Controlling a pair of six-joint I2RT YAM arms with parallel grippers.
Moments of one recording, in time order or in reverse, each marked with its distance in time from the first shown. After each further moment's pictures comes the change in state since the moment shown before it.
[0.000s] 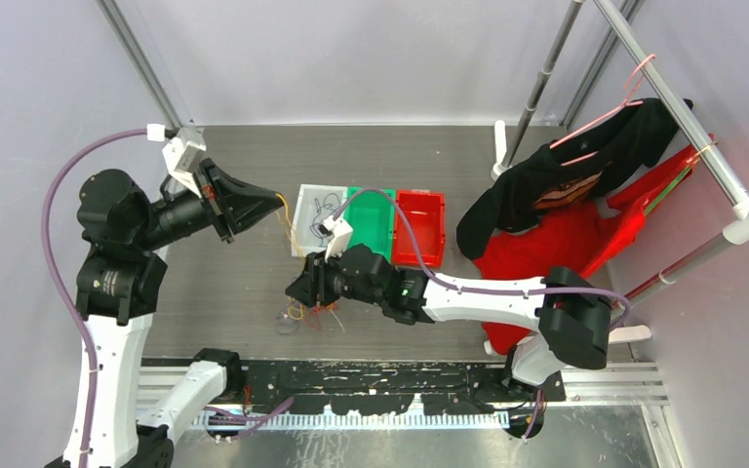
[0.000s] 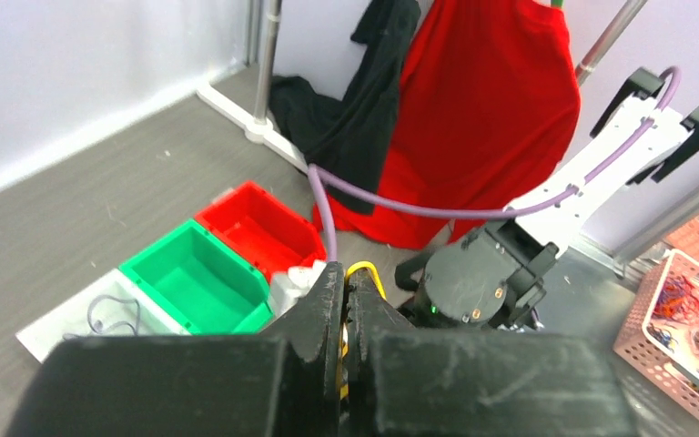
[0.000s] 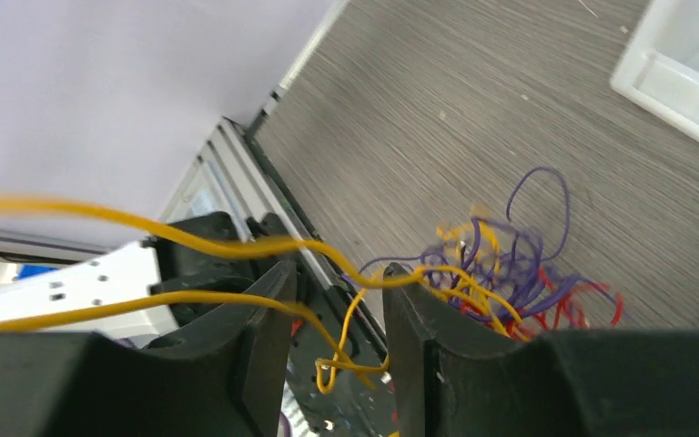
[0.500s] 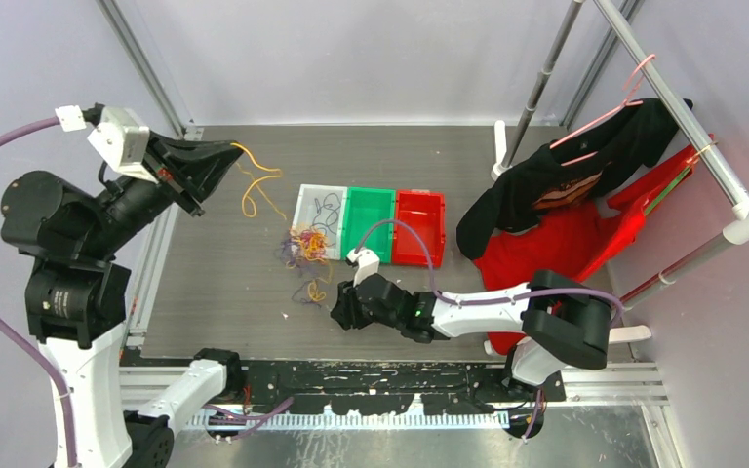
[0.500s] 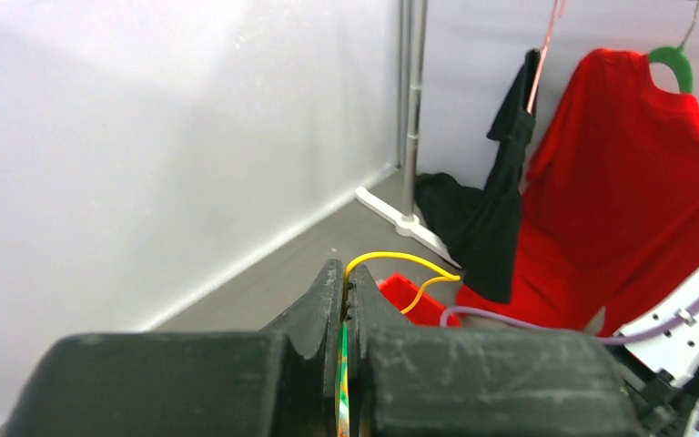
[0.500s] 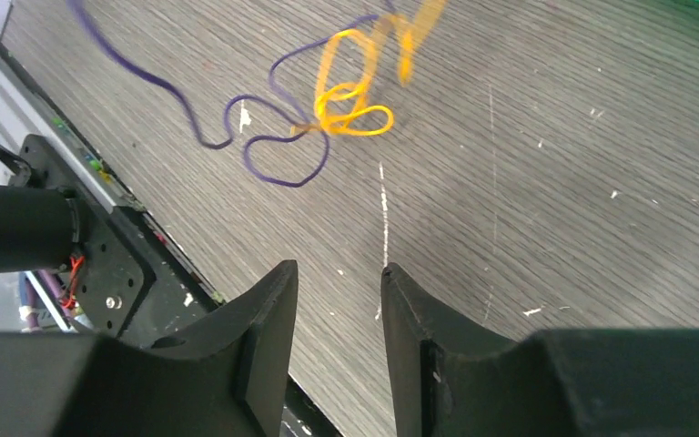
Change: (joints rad) left arm 0.000 0.087 0.343 -0.050 -0.257 0.174; right arm 0.001 0.001 -0.303 0.014 0.137 -0.034
